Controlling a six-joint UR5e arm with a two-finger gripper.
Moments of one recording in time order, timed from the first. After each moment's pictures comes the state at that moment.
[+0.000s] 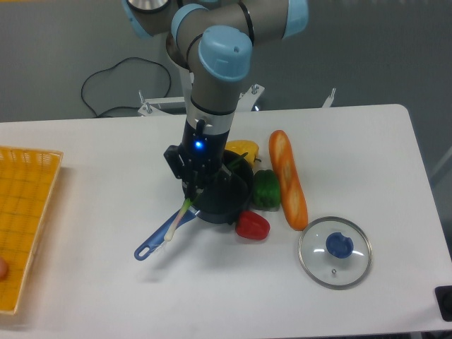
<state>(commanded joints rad) 2.43 -1.72 -1.76 -1.00 1.19 0.69</state>
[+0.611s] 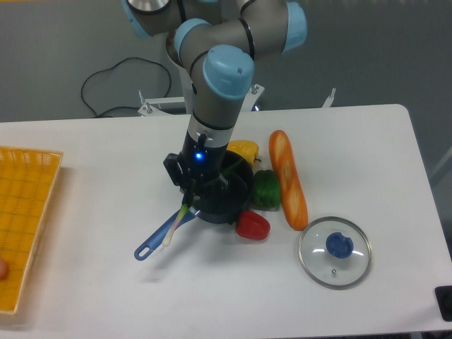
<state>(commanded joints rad) 2.42 -1.79 -1.77 -0.97 1.18 0.69</state>
